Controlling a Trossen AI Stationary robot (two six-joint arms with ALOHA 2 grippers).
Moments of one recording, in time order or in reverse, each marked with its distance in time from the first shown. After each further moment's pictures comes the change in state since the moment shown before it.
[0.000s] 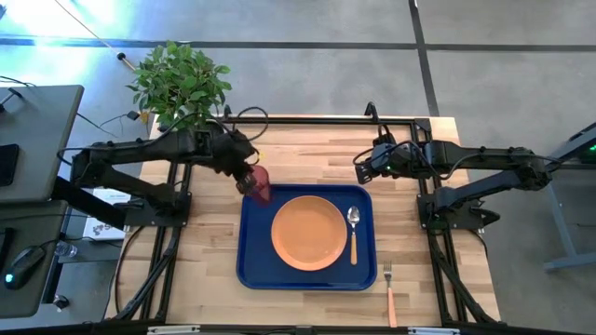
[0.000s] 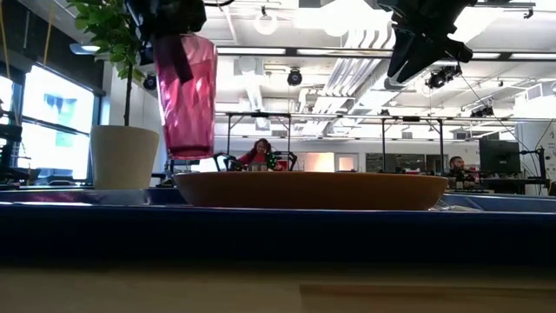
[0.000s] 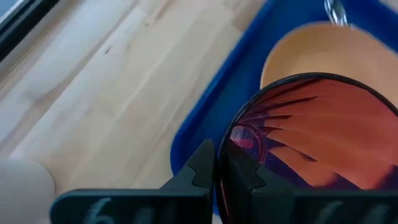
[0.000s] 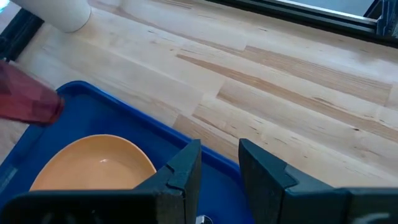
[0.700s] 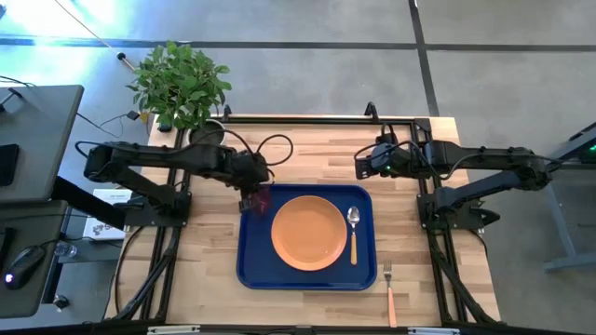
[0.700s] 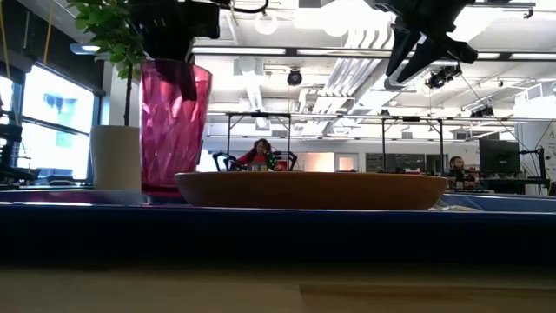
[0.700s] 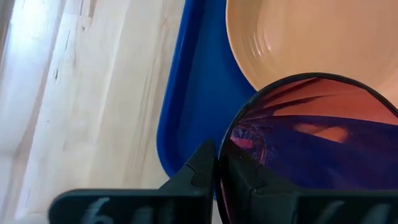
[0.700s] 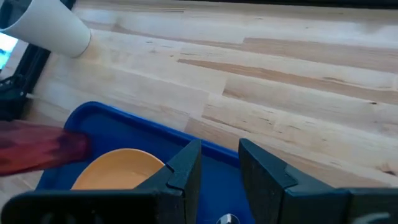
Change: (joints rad) left arm -0.127 0.155 0.000 0.024 -0.011 0.279; right arm 0.000 0.000 0.000 0.008 -0.007 0.177
